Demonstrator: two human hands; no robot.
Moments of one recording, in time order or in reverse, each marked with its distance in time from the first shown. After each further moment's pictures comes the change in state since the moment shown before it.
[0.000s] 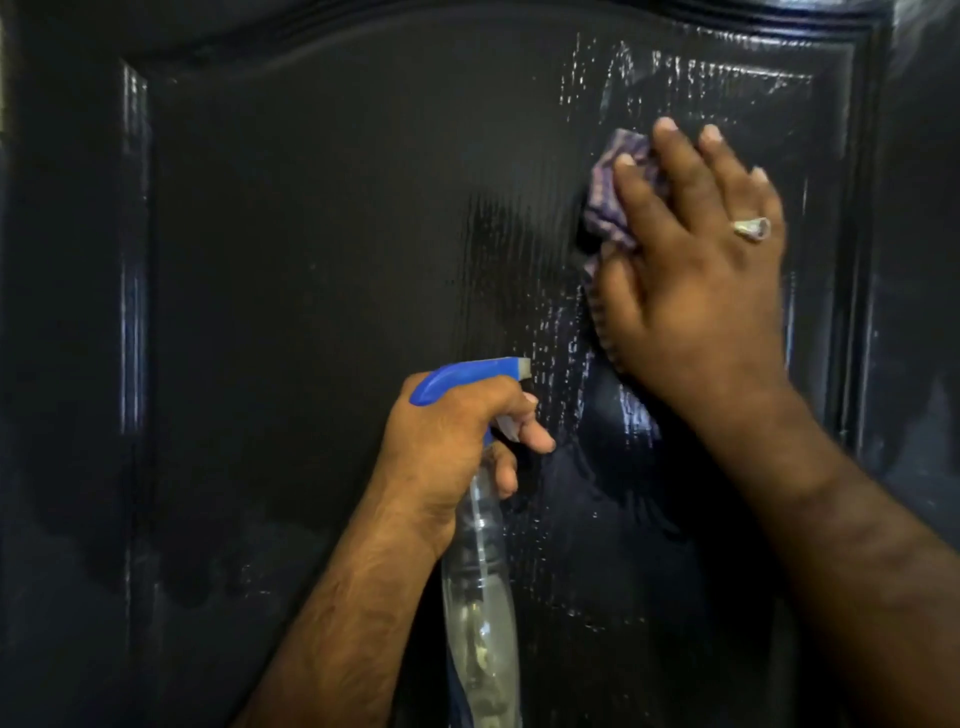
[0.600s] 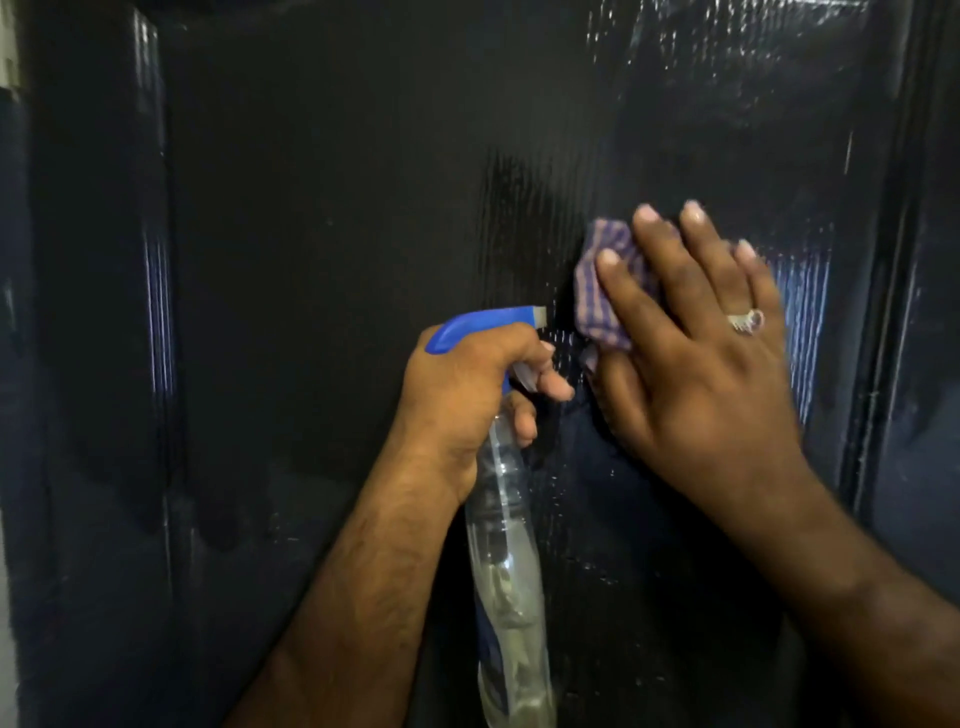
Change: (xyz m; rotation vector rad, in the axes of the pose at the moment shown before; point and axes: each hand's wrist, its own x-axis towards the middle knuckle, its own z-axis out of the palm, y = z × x) left_hand 0.001 0.002 0.004 -0.056 0.047 -0.027; right_hand -0.083 -0.008 -0.005 0.061 -0.058 -0.172
